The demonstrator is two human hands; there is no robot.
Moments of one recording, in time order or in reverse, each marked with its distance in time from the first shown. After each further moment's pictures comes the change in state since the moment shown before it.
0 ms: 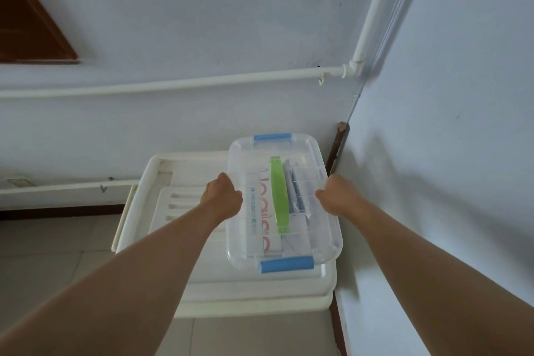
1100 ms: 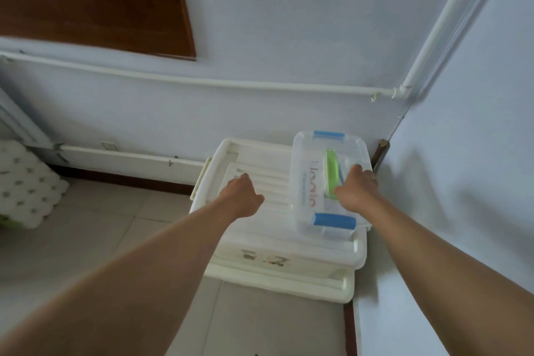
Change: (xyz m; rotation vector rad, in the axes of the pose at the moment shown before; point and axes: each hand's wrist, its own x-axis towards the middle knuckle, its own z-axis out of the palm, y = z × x) left_hand -0.138 -0.097 -0.054 0.090 0.012 0.008; right_hand -0.131 -0.063 0.024 -0.057 0.140 -0.056
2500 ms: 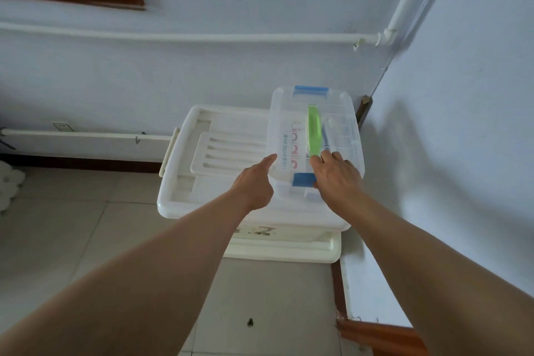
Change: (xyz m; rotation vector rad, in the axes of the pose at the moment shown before) left_hand 0.025 0.018 0.082 -0.128 -0.091 0.253; right_hand 0.006 0.045 0.065 -0.605 0.130 -0.442
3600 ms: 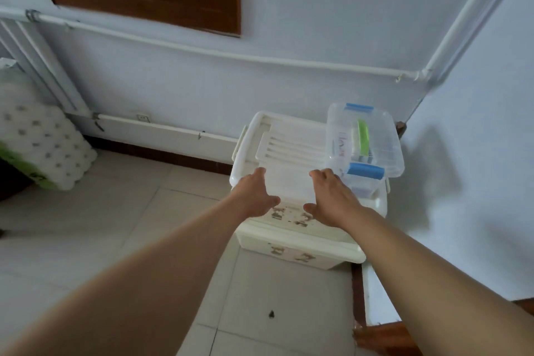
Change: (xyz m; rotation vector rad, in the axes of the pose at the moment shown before) left_hand -0.186 -0.086 -0.059 -0.020 0.112 -0.141; right_hand -0.129 -0.147 -0.069 0.248 -0.133 -0.102
